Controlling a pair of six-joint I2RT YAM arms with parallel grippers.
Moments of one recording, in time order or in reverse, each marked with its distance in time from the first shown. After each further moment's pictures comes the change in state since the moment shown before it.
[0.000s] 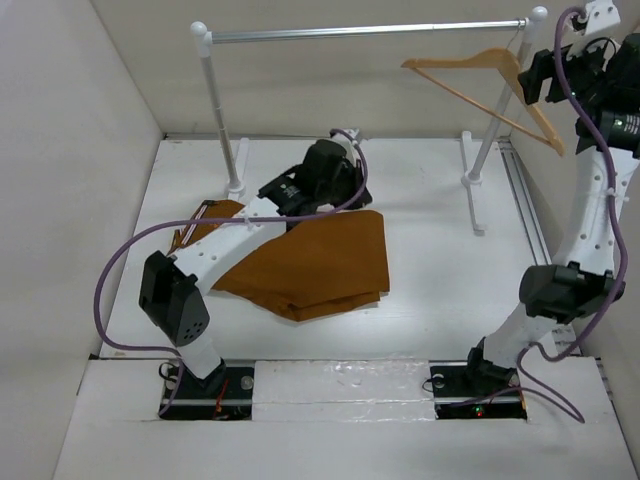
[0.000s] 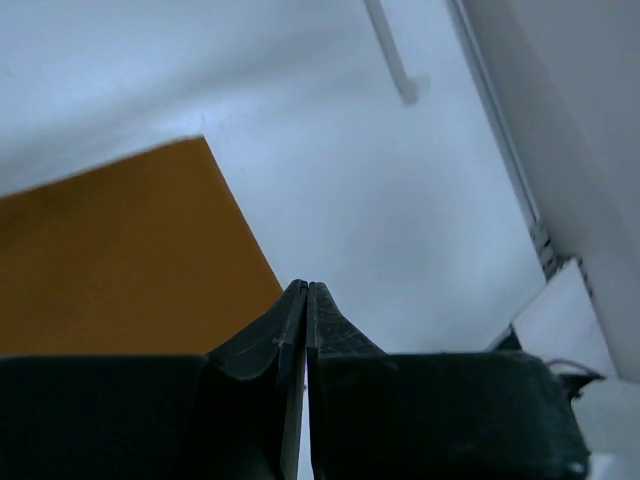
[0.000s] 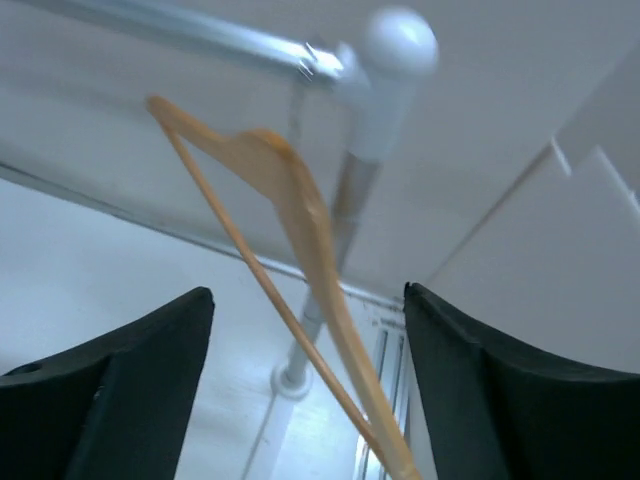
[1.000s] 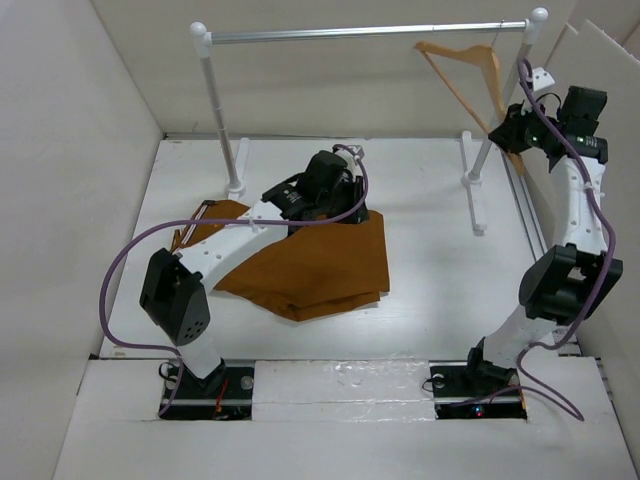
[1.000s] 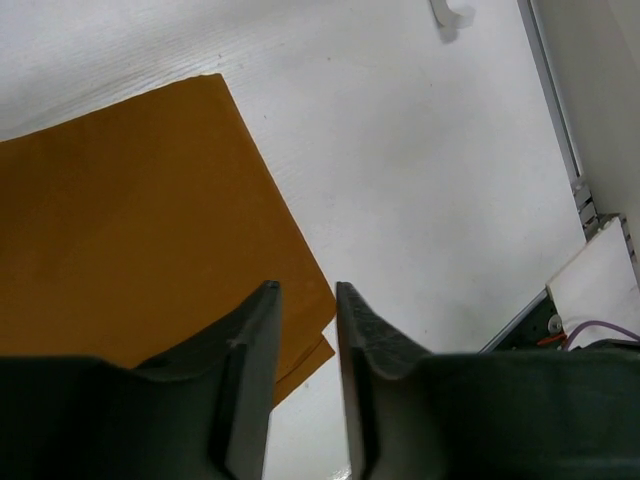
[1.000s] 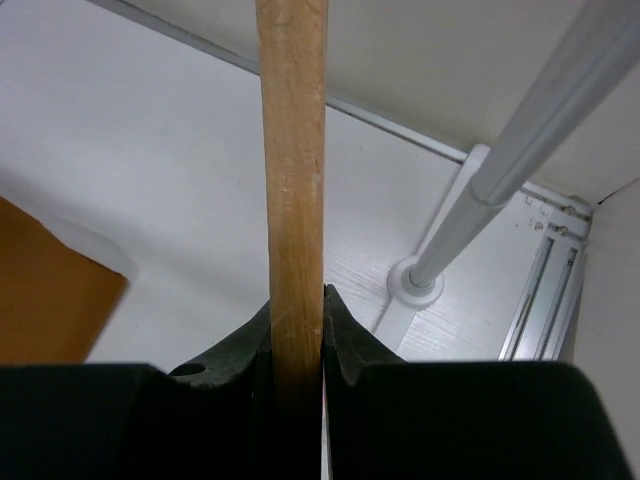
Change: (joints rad) left arm -0.028 0.014 -0.095 -0.049 0.058 0.042; right arm -0.035 0.027 -0.403 -0.019 -0.209 -0.079
